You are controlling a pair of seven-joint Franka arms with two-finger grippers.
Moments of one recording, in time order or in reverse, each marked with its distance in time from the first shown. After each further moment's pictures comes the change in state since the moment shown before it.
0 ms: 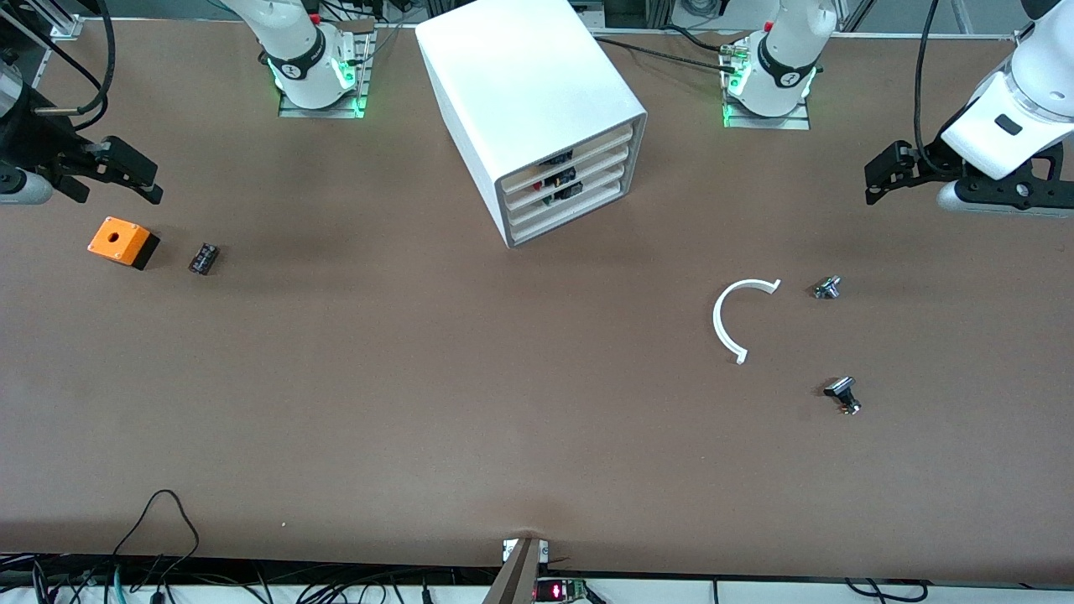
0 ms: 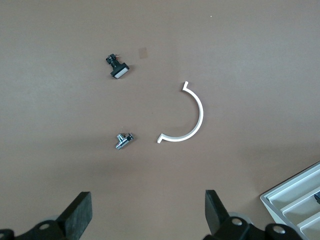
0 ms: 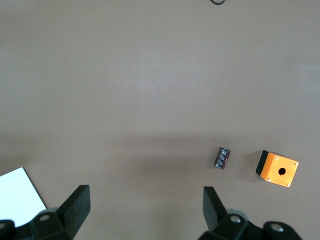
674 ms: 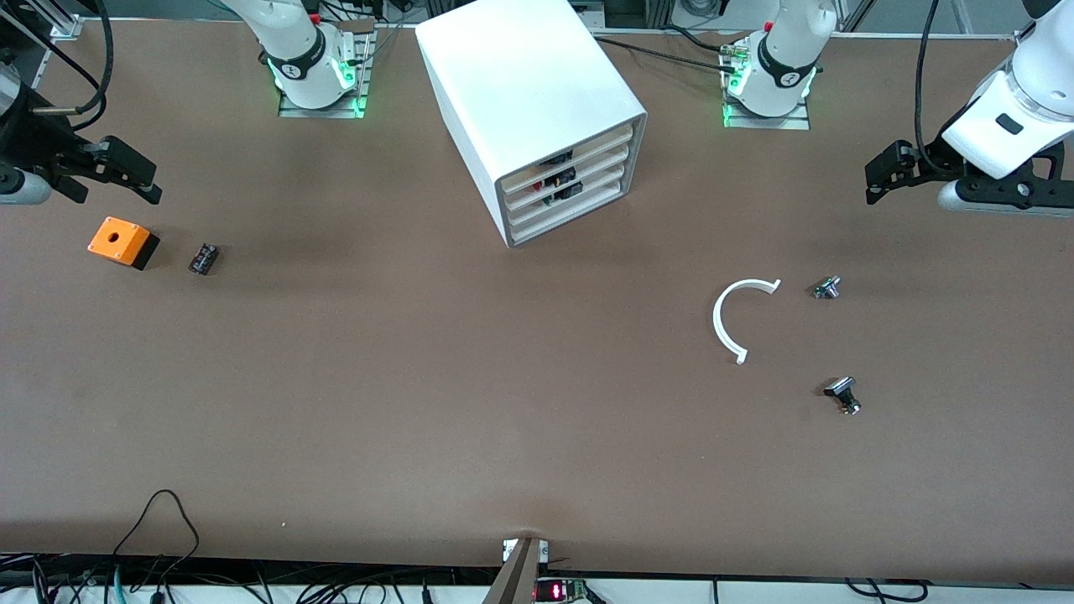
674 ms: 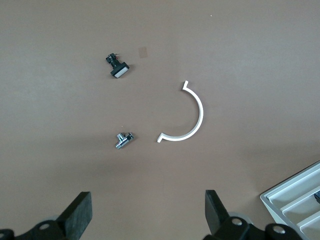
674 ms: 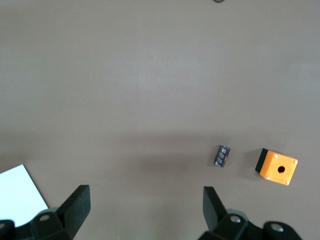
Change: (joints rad) left arm 0.000 0.001 0.000 0.001 0.000 -0.006 0.000; right arm 0.000 0.004 0.000 0.014 0.001 -0.032 -0.002
